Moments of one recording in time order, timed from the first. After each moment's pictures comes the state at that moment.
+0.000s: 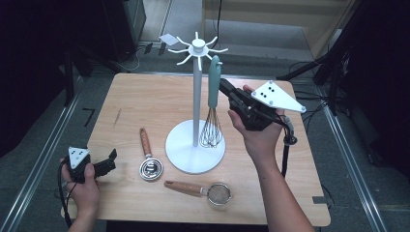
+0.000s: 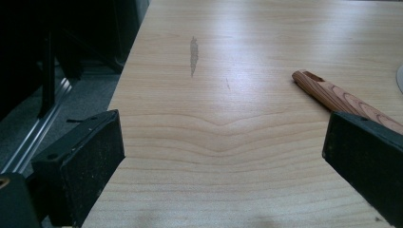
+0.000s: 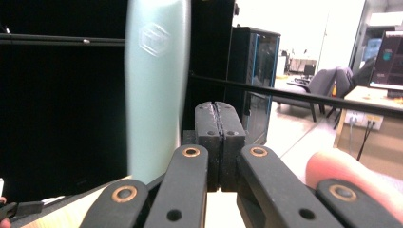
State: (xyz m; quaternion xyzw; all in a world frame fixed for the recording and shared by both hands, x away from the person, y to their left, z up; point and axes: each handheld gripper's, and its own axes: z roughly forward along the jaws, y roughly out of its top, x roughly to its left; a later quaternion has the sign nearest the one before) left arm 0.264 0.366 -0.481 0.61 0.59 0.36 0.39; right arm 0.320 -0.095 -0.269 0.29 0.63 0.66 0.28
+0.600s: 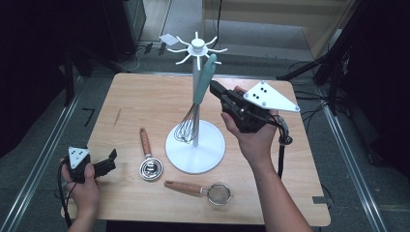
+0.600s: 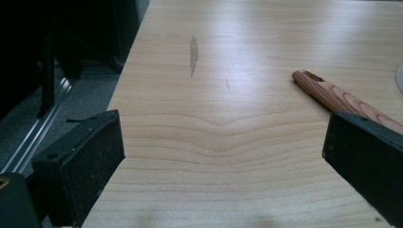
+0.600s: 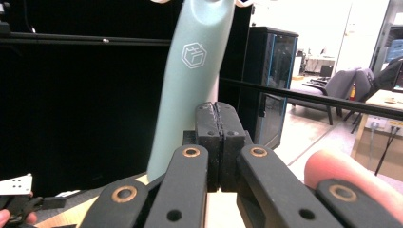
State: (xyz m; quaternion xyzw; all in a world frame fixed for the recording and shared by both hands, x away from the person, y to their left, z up) left arm 0.264 0.366 -0.481 0.61 0.59 0.36 0.39; right arm 0.312 -0.082 -0.262 0.27 0.65 0.66 0.26
